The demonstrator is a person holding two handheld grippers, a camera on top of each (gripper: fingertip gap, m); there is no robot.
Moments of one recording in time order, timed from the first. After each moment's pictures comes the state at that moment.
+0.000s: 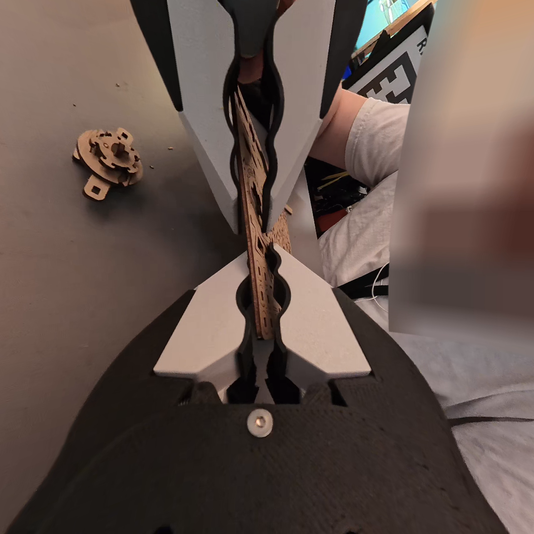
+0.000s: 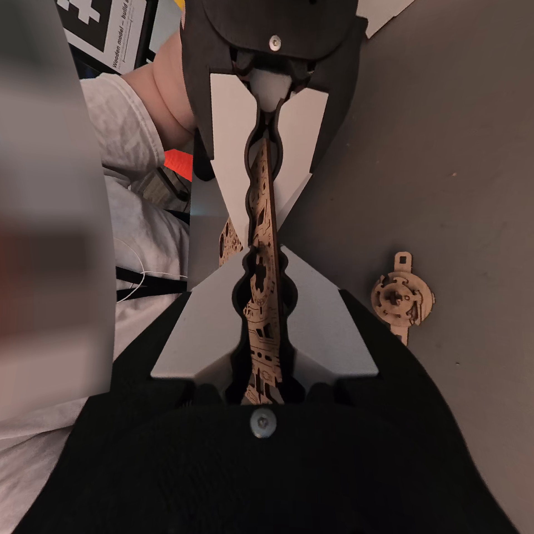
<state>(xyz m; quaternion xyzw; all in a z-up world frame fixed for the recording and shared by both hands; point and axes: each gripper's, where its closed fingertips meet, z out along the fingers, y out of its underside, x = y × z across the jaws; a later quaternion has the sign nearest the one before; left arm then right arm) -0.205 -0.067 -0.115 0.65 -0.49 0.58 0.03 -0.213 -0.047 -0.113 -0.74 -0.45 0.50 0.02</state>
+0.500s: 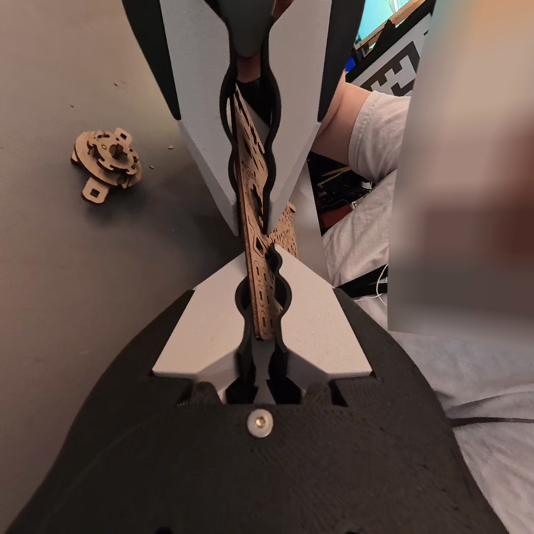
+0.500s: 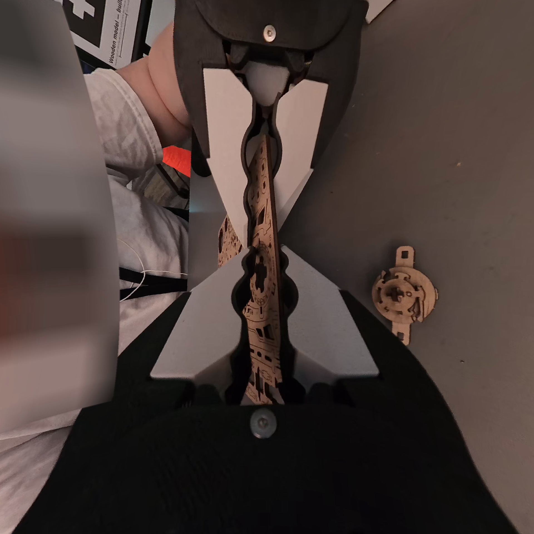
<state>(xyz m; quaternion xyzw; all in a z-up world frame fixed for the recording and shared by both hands) -0.203 -0.068 -0.118 0.65 -0.50 0.58 0.02 -0.212 -0.049 -0.117 -0.74 -0.45 0.50 0.01</state>
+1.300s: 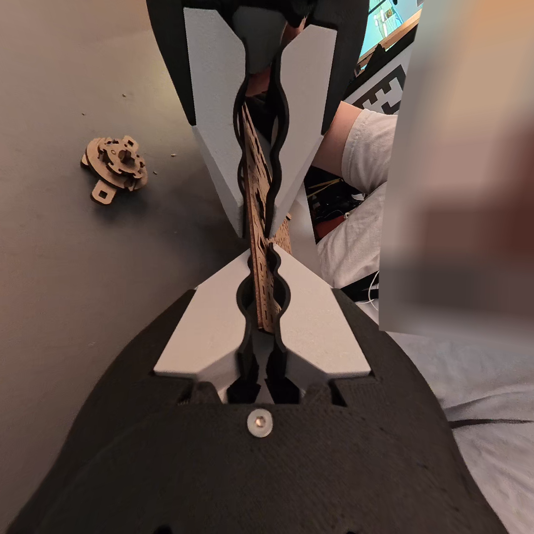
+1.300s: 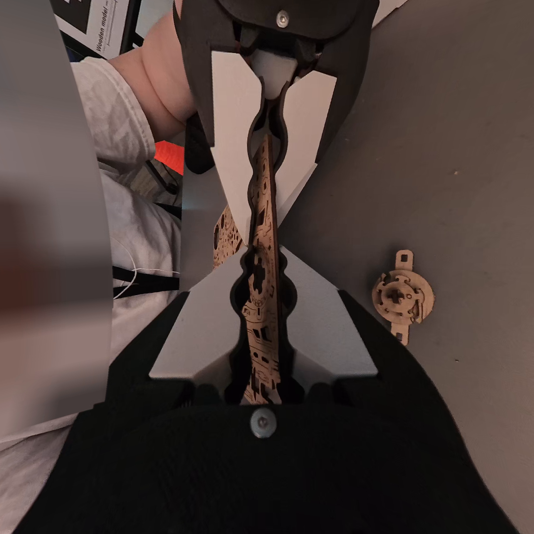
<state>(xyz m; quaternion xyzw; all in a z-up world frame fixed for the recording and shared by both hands) -0.204 -0.063 -0.112 0.65 -0.48 0.59 0.02 -0.213 -0.050 -0.117 -0.74 -0.46 0.48 0.03</state>
